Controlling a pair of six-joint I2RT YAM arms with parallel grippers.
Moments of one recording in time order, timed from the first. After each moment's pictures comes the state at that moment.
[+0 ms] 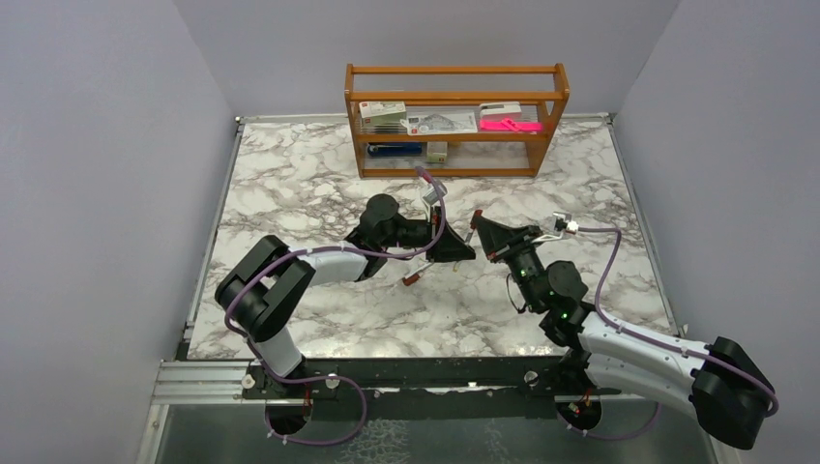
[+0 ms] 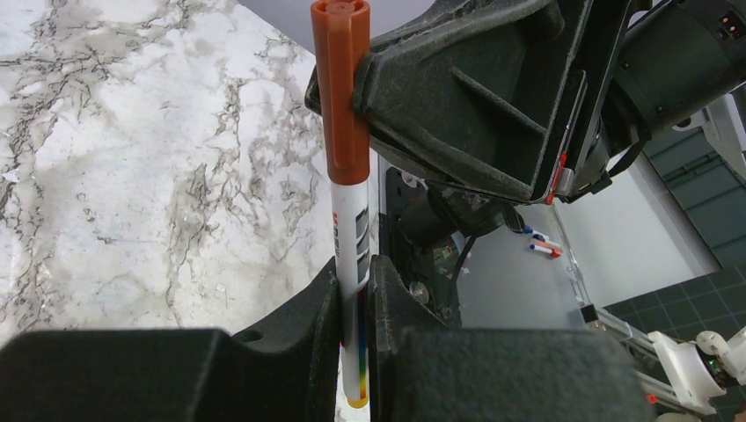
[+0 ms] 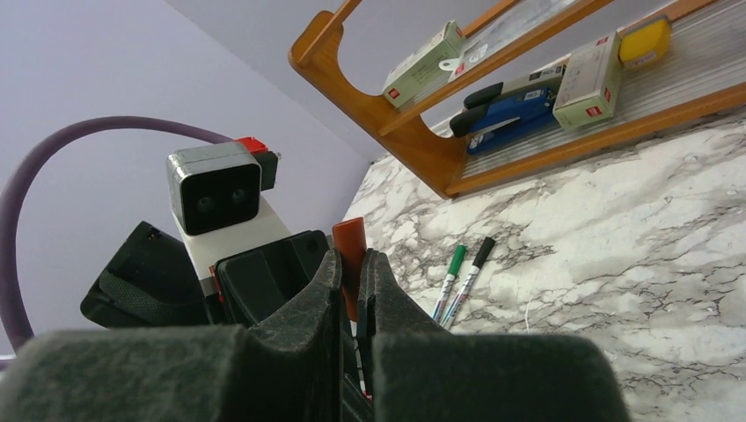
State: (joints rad) left arm -0.71 1.67 0.79 0.92 0.87 -0.71; right arm 0.84 0.90 0.26 0.83 0.42 0.74
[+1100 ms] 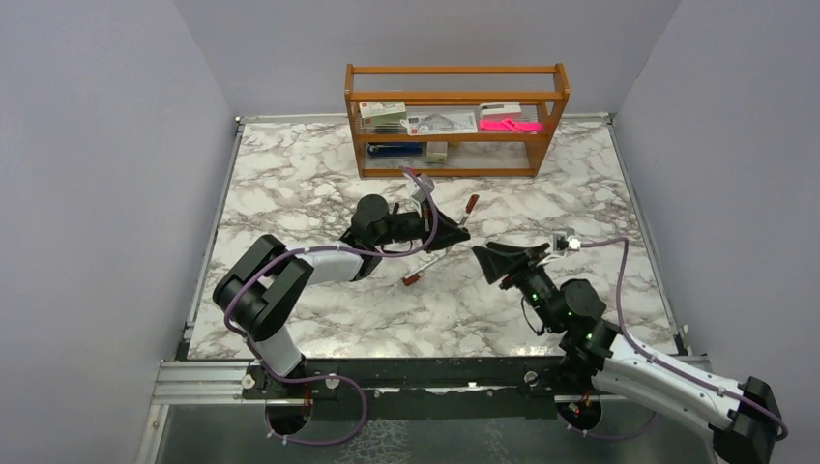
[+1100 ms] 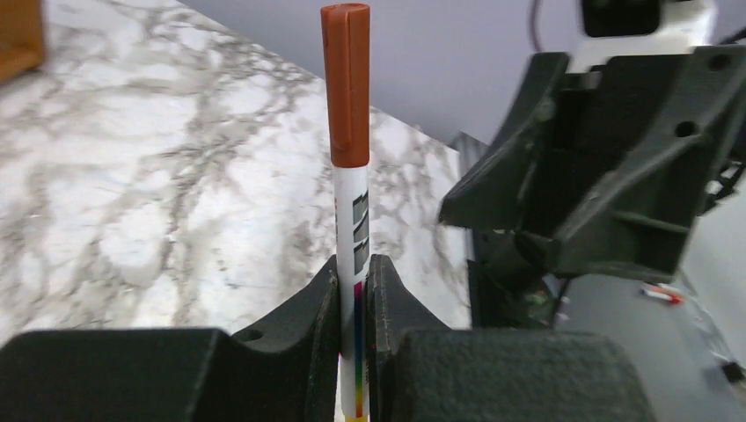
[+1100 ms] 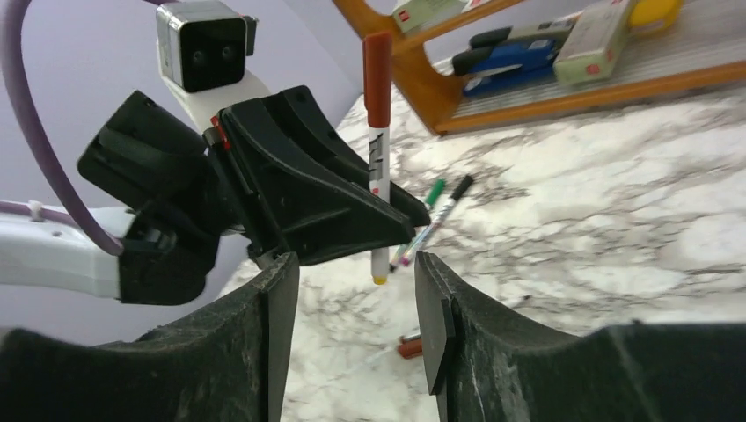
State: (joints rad) left arm -0.68 1.68 0.76 1.02 0.78 -0.57; right arm 0.90 0.58 0.21 0.54 0.36 0.60
